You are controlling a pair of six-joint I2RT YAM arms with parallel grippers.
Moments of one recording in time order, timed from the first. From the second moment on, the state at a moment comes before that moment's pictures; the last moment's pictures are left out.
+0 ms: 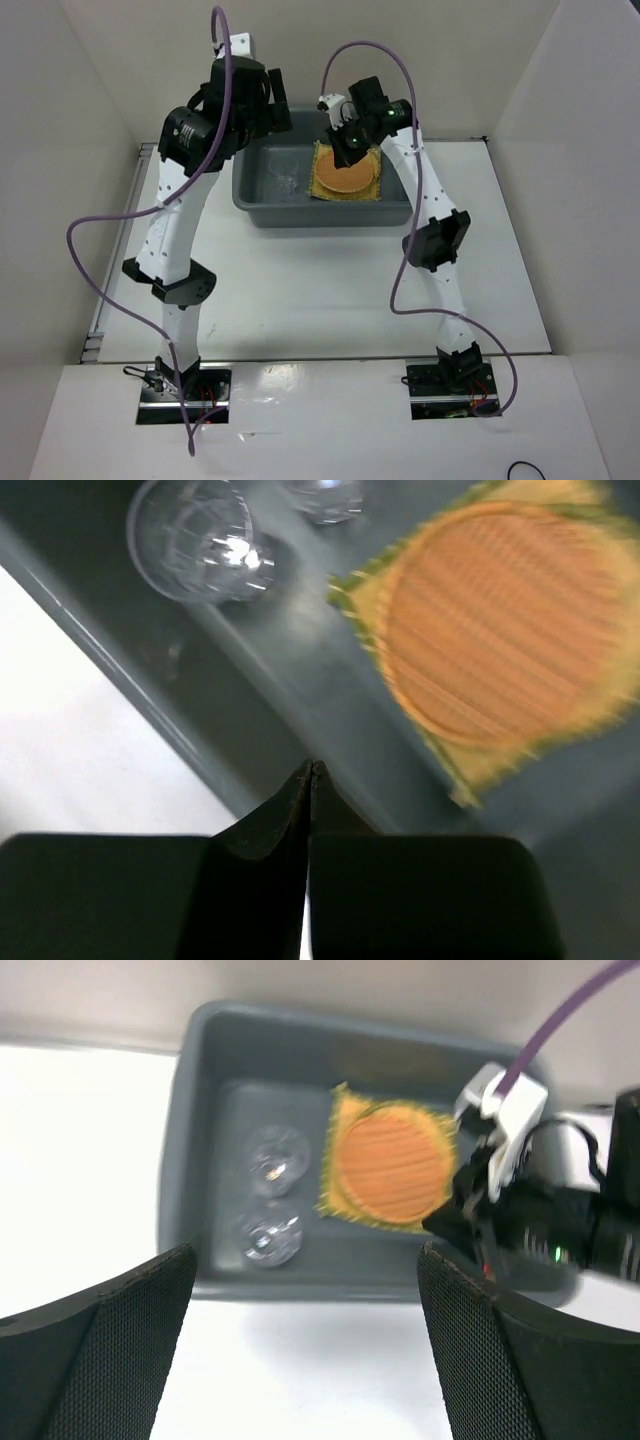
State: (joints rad) left arm -0.56 2.03 2.94 -1.32 -0.48 -0.46; right arm 0.41 2.34 2.76 -1.30 -0.28 -0.32
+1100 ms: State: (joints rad) left arm -0.37 1.19 1.61 -1.13 -0.49 -0.61; right arm 0.42 2.85 3.08 -1.30 -0.55 -0.12
